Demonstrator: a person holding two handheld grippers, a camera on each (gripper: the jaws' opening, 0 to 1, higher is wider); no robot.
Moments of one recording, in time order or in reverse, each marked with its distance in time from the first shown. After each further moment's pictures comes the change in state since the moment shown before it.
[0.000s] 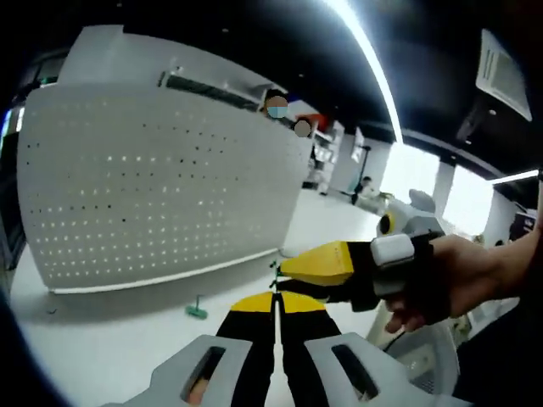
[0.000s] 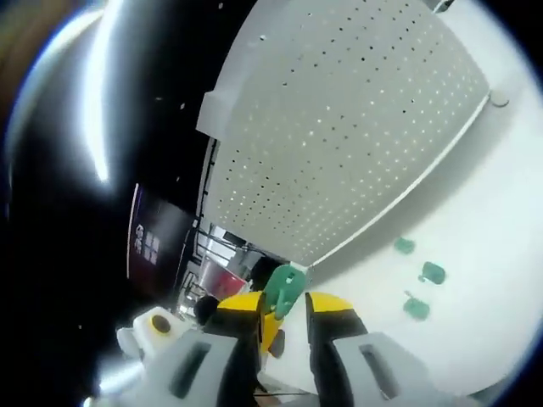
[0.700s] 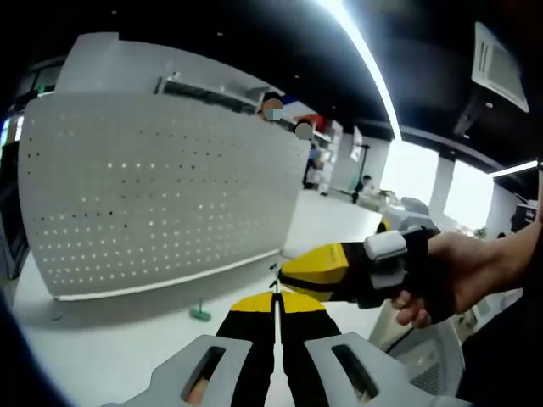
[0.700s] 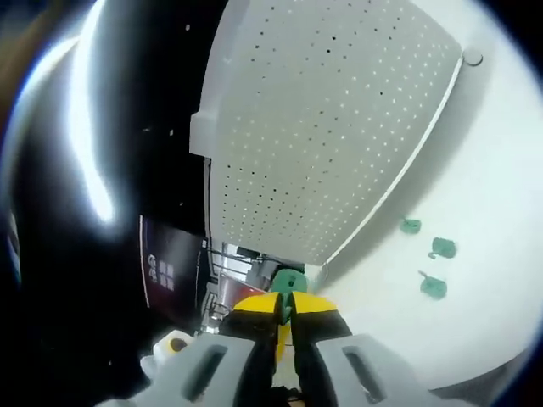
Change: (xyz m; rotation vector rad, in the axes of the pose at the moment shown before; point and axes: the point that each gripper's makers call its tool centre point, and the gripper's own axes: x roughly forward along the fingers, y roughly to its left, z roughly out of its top) left arm -0.002 0.000 -0.002 0.054 0.002 0.004; right arm 0.001 0.003 -0.001 0.183 -0.016 0.039
